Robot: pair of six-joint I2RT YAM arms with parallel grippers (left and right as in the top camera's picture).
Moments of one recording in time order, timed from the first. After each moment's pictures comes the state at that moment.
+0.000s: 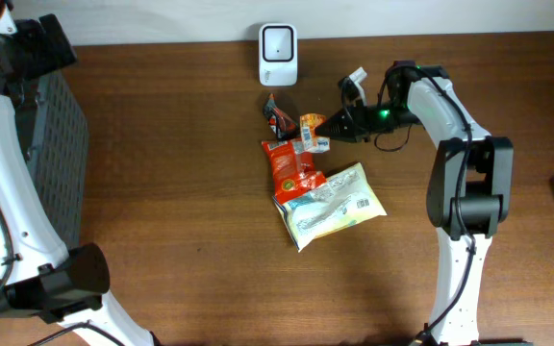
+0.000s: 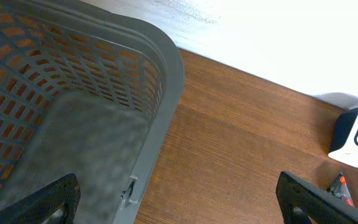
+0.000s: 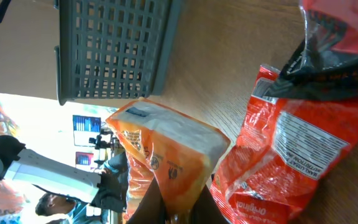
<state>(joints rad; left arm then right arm) 0.27 1.96 2.50 -1.35 -0.01 -0.13 0.03 2.39 1.93 -1.24 -1.30 -0.41</state>
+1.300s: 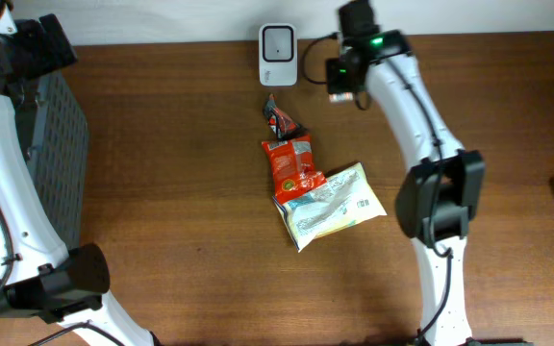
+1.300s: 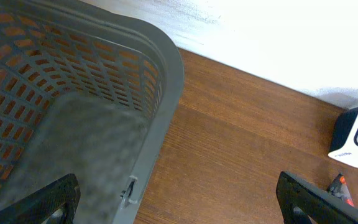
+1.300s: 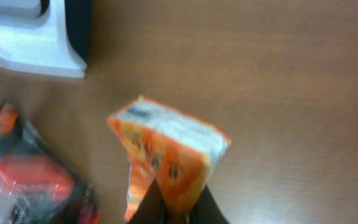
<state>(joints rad) 0.27 1.96 2.50 -1.35 -0.01 -0.13 0.26 2.39 2.31 -0.98 0.14 0.14</state>
